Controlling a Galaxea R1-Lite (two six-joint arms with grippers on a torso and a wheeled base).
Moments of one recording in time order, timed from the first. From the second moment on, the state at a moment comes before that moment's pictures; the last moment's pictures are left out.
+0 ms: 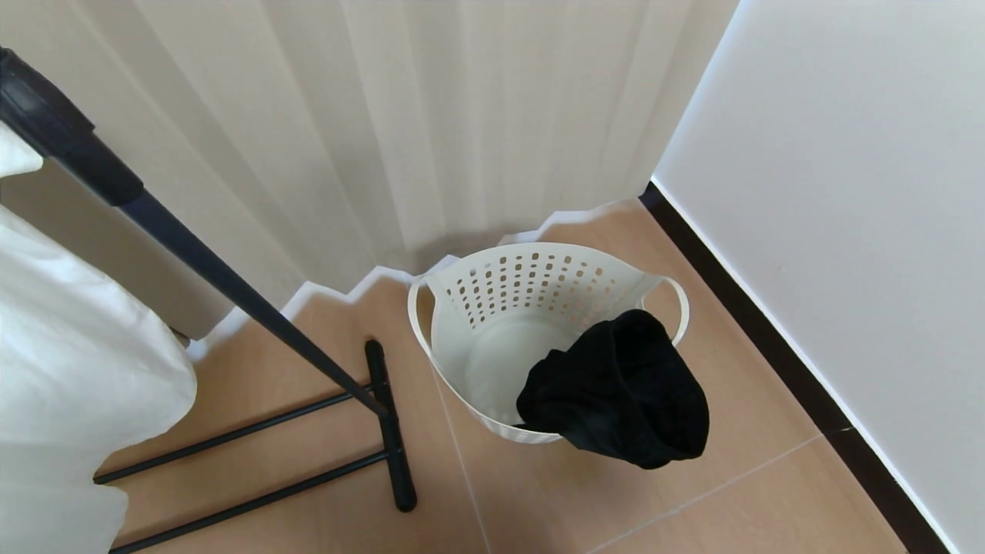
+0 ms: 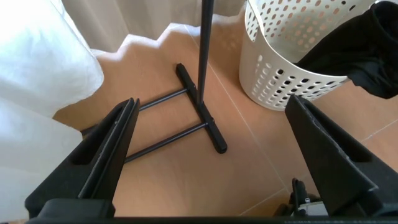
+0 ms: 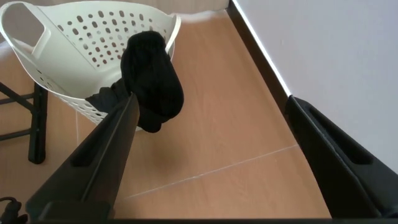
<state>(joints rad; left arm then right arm) 0.00 0.00 -0.02 0.05 -0.10 0.04 0.01 0.00 0.00 -0.03 0.01 -0.01</state>
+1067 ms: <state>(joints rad) 0.00 0.01 -0.02 0.04 -0.10 0.04 0.00 0.24 -0.01 -0.05 0.07 -0.20</state>
